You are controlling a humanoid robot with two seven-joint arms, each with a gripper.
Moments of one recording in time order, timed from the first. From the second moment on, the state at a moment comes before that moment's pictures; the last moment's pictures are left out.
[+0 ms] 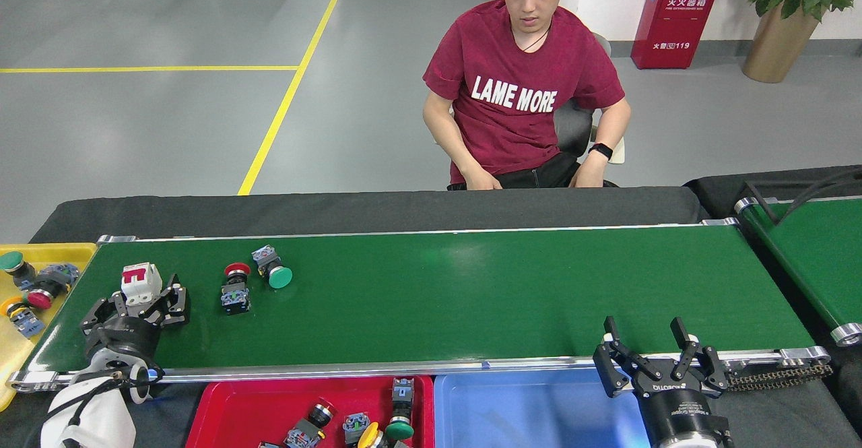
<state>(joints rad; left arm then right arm) -0.47 0.26 0.19 -0.74 -1.57 -0.15 0.15 0.09 -0.04 0.01 -1.68 1.34 0.05 0.05</state>
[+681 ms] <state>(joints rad) 0.23 0.14 -0.03 -1.76 -1.45 -0.54 0.04 0.10 -0.11 0.00 -1.68 1.30 0.05 0.05</state>
